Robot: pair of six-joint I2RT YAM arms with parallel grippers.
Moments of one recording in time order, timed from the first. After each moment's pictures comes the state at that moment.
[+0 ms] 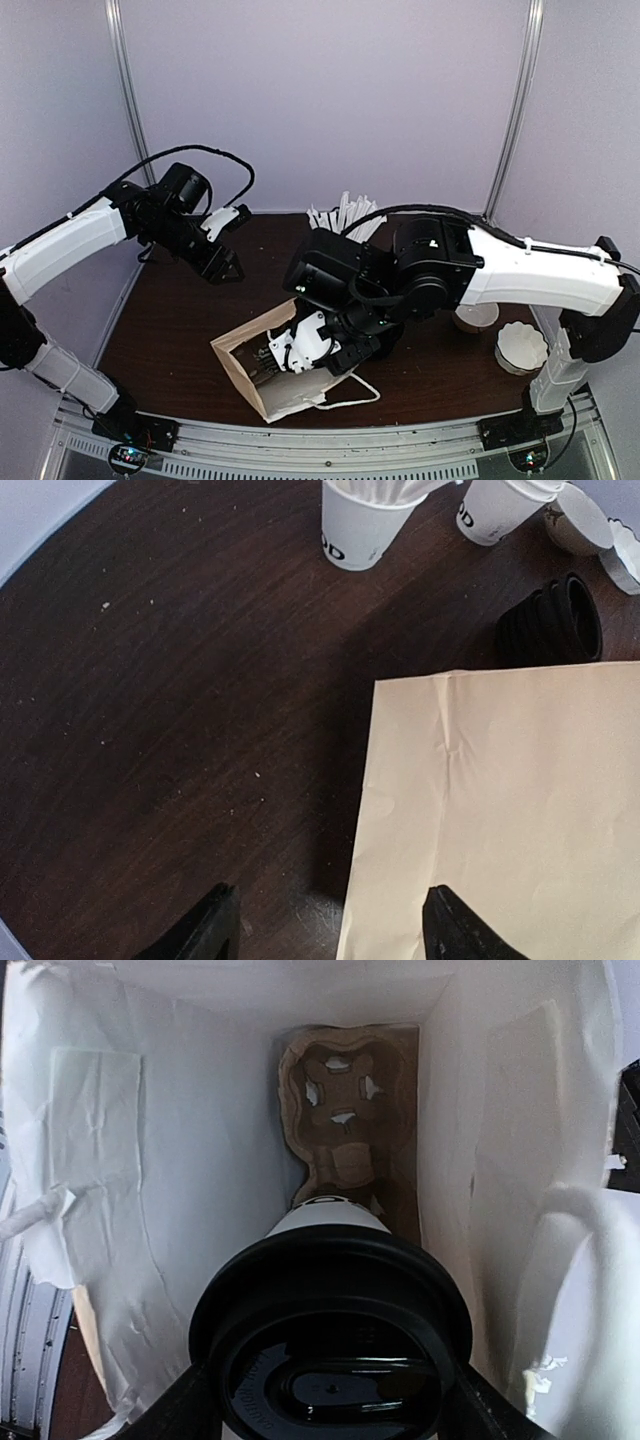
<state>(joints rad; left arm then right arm) -0.58 1.40 1.34 -0.94 0.21 0.12 1.41 1.77 1.86 -1.15 0.26 -0.81</state>
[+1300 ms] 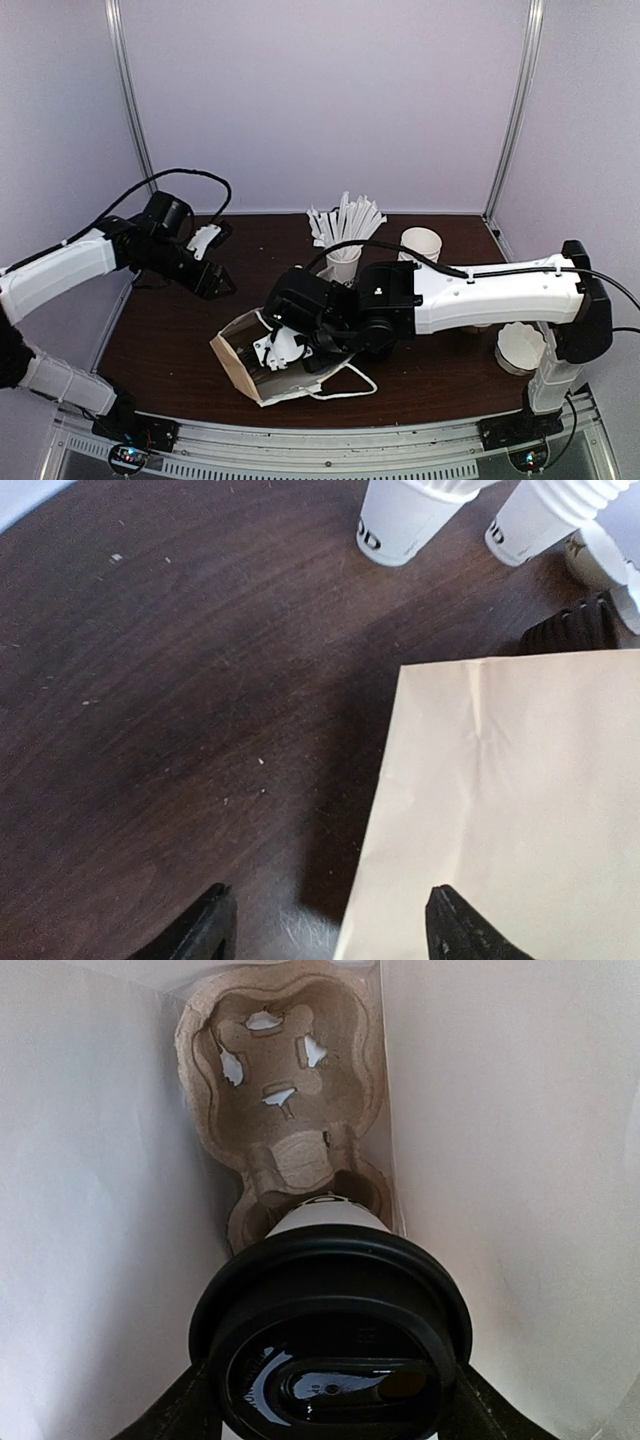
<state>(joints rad) -0.48 1.38 1.06 -0.68 0.31 0.06 1.37 1.85 1.65 -0.79 0.45 -0.80</state>
